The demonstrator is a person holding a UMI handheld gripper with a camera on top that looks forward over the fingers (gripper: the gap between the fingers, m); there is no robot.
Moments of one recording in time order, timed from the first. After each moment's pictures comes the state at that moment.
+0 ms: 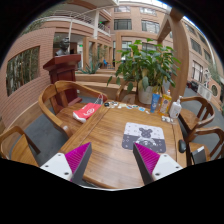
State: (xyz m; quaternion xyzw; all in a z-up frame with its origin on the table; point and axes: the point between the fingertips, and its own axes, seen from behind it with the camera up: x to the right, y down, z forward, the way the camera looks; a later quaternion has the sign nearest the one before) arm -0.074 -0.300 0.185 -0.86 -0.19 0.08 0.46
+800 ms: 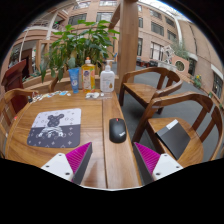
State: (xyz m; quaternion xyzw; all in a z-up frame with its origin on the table) arm 0.282 -0.147 0.036 -0.90 0.02 -0.04 0.44
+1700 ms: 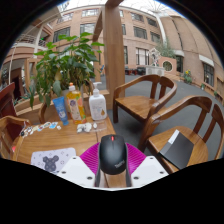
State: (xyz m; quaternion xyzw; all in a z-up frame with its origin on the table) arm 0.297 -0.025 0.096 -0.86 0.10 -0.03 0.50
